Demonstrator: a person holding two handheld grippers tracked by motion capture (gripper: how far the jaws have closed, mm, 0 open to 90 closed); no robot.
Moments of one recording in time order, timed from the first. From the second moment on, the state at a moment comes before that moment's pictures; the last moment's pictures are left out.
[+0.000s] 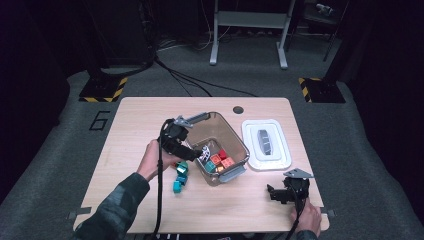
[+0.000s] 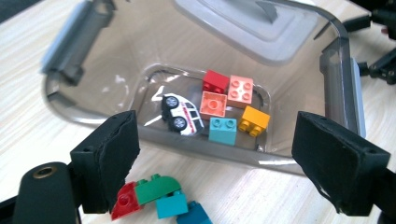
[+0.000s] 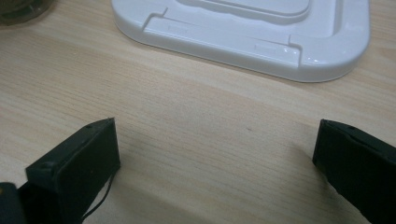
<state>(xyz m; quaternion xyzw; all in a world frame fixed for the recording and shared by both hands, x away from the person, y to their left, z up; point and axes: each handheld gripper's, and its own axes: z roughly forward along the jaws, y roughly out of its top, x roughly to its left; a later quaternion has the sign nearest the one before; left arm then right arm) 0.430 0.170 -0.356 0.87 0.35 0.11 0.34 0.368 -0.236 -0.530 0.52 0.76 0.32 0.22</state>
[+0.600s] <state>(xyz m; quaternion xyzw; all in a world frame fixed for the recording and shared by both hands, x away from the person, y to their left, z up) 0.393 0.216 -0.434 0.85 0.41 0.13 0.32 0.368 -0.236 -0.530 0.52 0.76 0.32 0.22</state>
